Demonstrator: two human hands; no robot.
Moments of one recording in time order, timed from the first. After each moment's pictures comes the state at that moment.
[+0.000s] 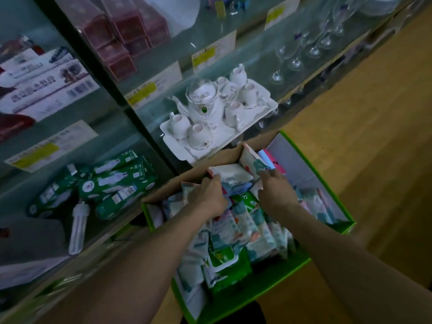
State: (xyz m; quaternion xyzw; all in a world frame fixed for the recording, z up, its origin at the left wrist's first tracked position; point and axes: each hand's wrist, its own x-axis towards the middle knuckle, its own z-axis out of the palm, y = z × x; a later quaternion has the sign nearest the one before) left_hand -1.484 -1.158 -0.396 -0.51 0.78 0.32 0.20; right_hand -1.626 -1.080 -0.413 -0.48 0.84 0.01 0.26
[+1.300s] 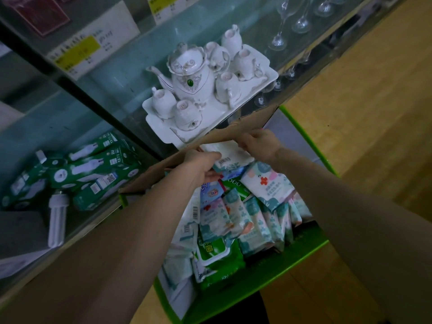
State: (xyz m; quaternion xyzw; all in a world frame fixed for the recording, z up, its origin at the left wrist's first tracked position) left_hand -1.527 -1.192 -0.433 -0.67 0.34 0.66 -0.02; right_hand -1.666 -1.144 -0.430 -0.33 0.77 -0.26 0.48
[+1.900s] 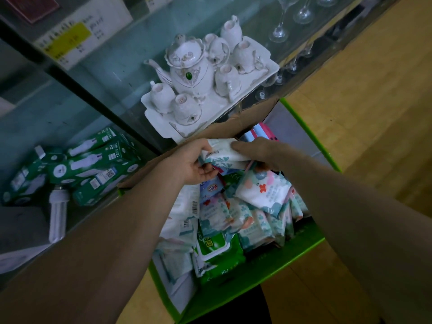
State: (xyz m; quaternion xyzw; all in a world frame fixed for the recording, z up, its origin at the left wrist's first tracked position) left_hand -1.509 -1.199 -0.434 -0.65 0.23 0.72 -0.02; right_hand -1.662 -1.138 -0.443 -0.23 0.76 -0.15 0.59
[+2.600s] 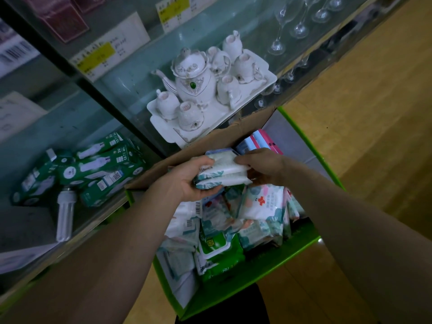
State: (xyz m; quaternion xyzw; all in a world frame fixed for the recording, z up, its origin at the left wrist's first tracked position) left_hand -1.488 -1.177 -0.417 -0.62 0.18 0.76 0.01; right_hand -1.653 -1.111 -0.419 -0.15 0.70 -0.25 0.66
